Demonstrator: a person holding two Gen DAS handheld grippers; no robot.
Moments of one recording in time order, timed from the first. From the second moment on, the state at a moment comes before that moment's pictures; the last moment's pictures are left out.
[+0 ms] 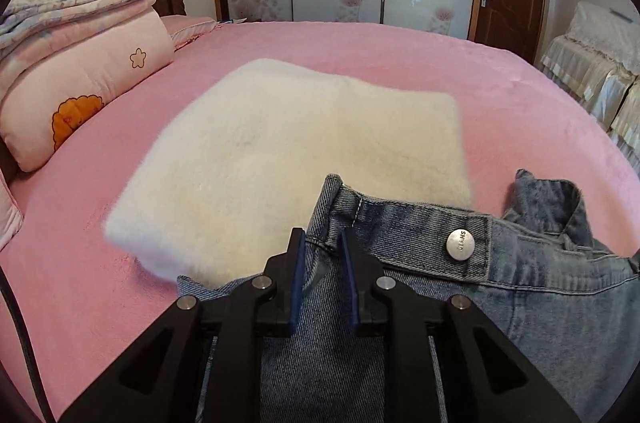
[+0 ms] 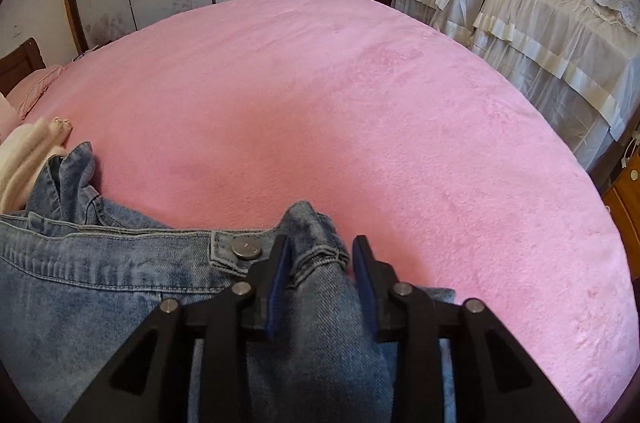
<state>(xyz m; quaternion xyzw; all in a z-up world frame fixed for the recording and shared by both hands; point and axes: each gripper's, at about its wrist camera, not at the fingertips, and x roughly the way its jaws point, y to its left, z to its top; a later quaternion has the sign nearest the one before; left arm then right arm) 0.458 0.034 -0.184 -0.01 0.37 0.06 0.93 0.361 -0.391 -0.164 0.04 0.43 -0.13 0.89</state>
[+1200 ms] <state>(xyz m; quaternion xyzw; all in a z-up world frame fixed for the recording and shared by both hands) 0.458 -0.065 -0.211 0.13 0.41 -0.07 0.90 0.288 -0.299 -0.182 -0.05 0.45 -0.03 0.89</state>
